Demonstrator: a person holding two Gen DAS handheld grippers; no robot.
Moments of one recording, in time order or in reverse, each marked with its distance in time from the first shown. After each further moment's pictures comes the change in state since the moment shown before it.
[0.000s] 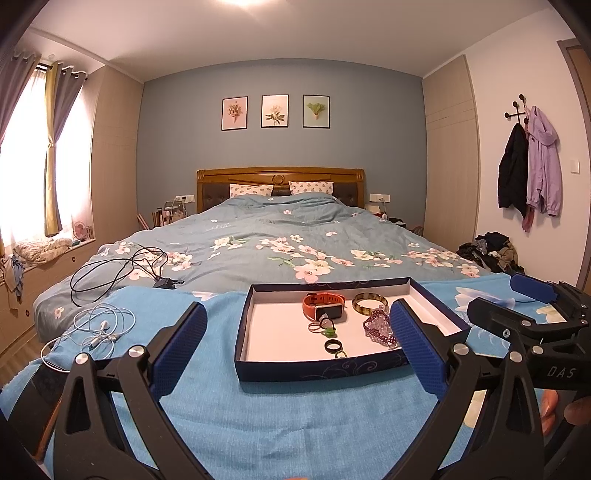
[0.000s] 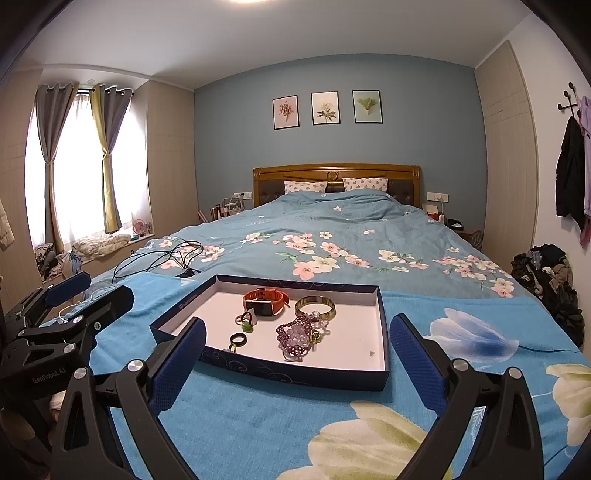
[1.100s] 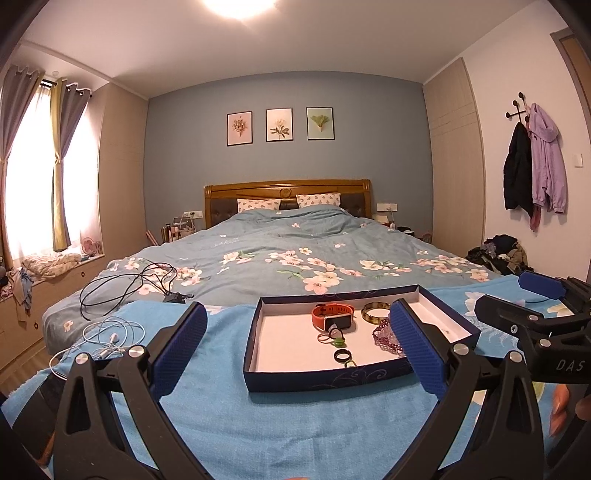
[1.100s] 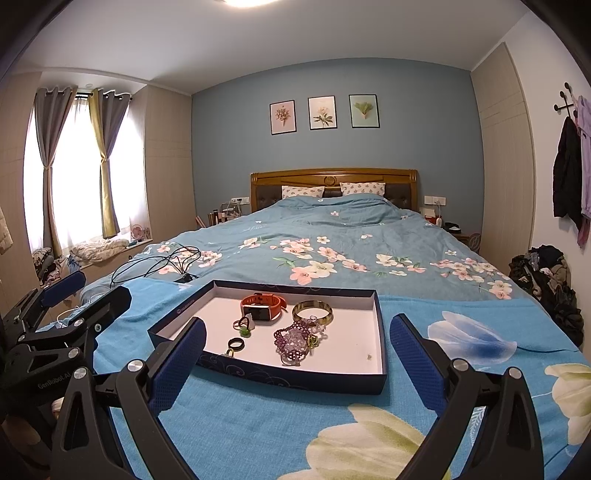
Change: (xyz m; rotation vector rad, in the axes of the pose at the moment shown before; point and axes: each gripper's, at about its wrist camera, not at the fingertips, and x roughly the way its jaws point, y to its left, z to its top) left arm -0.006 -0.004 0.000 0.032 -0.060 0.041; right arm 0.000 -0.003 0.001 0.004 -0.028 -0.007
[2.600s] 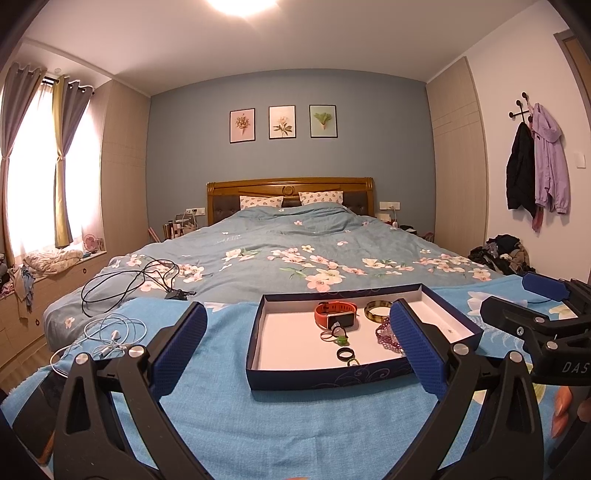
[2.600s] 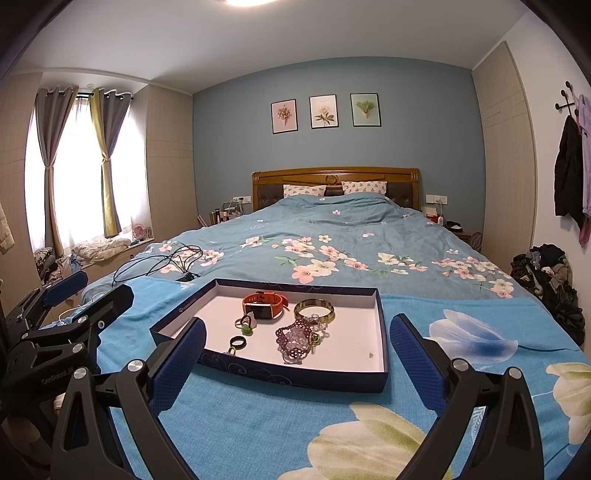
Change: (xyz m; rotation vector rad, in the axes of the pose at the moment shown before) left arm -0.001 0.002 -0.003 -0.008 0.009 0.006; right arm 0.000 0.003 -0.004 -0.002 0.003 0.005
